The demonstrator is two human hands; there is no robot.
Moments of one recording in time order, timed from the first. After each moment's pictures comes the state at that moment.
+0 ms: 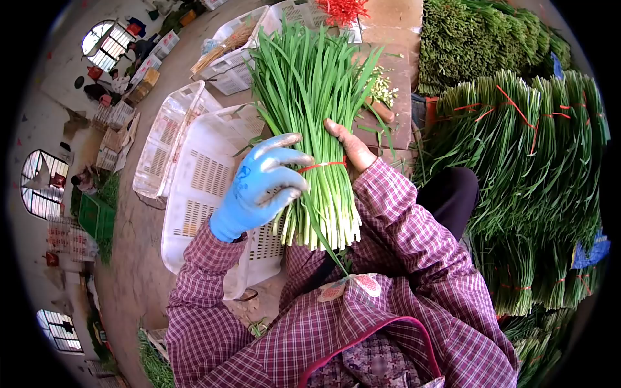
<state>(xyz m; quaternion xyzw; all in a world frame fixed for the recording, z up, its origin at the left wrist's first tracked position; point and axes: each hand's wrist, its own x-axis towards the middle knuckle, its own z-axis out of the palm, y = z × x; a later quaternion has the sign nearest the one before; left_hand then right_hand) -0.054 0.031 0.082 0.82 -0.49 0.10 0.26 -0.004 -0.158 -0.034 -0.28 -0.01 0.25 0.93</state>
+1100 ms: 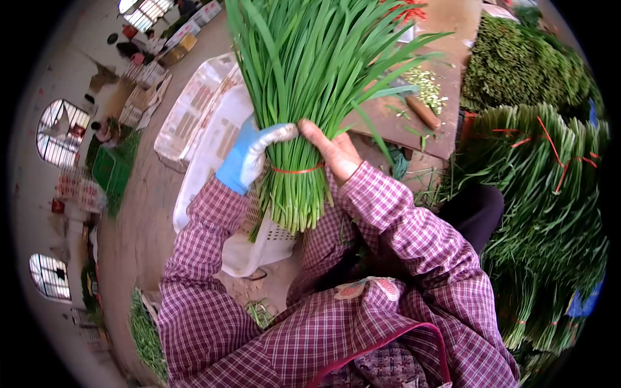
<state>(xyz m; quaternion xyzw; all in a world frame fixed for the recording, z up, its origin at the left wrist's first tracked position) -0.036 0.108 0.057 0.72 -0.09 -0.07 0.69 -0.026 -0.063 0.003 -0.36 -0.13 0.13 0.91</state>
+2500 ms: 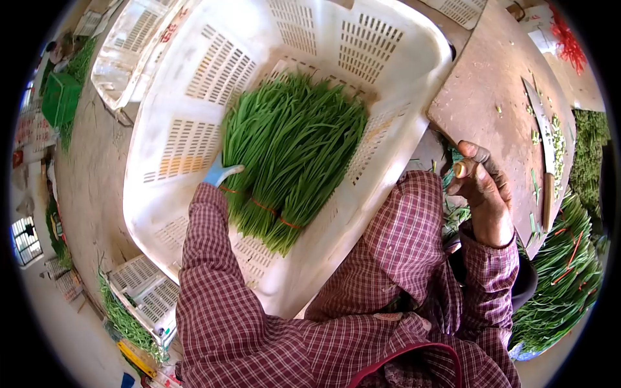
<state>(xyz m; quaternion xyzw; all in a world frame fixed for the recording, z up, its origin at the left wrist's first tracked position) -0.060 0.486 -0.331 0.83 0.28 -0.27 0.39 0.079 -0.043 -0.068 -0.63 0.06 0.25 0.73</state>
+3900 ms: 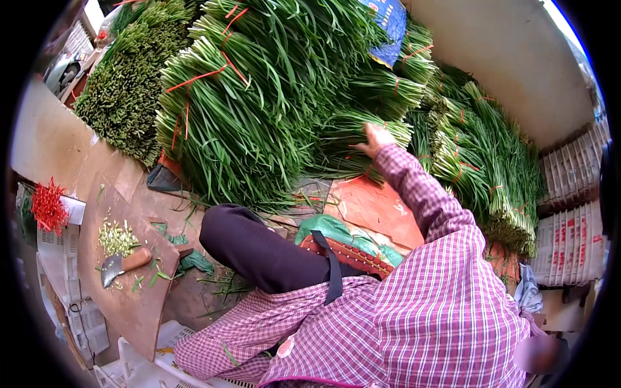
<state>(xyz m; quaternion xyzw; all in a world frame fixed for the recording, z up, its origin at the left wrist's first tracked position) 0.167 0.153 -0.241 0.89 0.05 -0.17 0.42 -0.365 -0.536 -0.142 -0.80 0.60 0.04 0.06</state>
